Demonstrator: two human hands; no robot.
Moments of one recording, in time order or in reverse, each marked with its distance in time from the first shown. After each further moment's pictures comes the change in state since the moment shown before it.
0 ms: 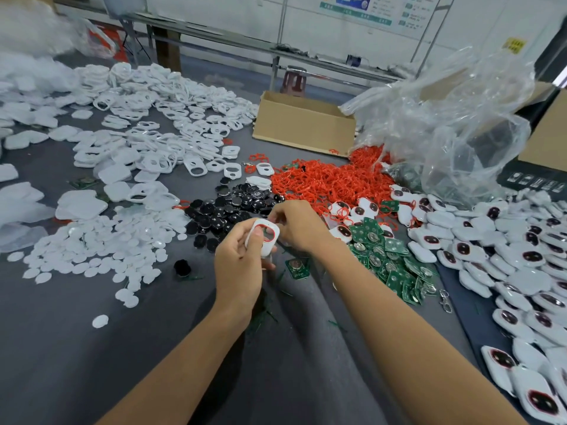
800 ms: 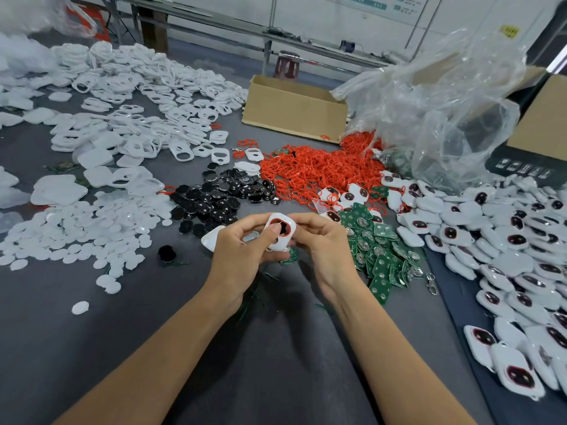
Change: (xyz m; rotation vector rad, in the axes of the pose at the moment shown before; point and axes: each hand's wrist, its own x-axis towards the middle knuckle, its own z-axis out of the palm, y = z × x) left_hand -0.007 0.002 0.005 -0.138 -0.276 -0.152; right_hand -0.091 -0.005 0.005 1.292 0.311 0.207
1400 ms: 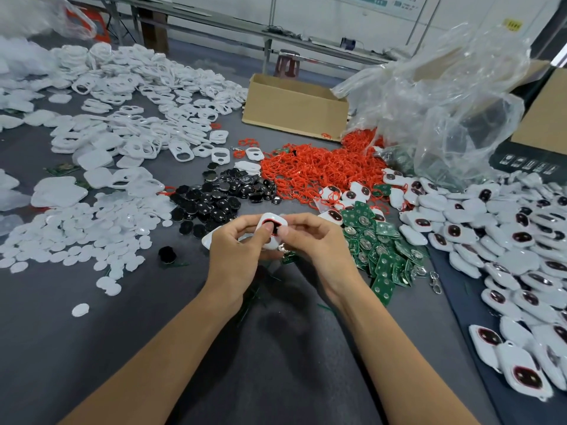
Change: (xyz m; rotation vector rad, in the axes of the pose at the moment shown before) left_hand 0.000 0.002 0.000 0.093 0.126 0.010; right_hand 0.001 0.007 -0.006 -0.019 -0.080 0.019
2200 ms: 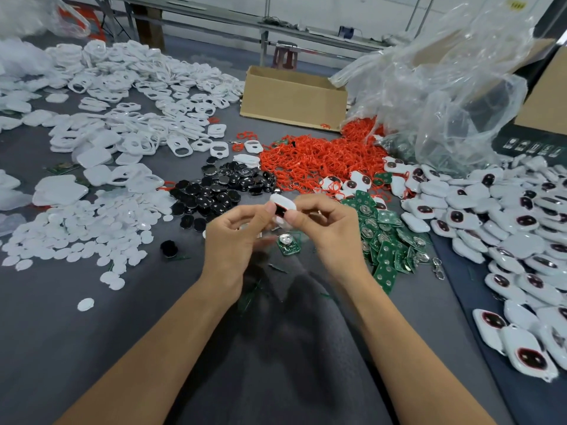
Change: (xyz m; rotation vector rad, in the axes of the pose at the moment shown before) left_hand 0.001 0.003 -0.005 -0.117 -0.063 -0.025; right_hand -0.007 -0.014 0.003 -0.165 0.062 -0.346
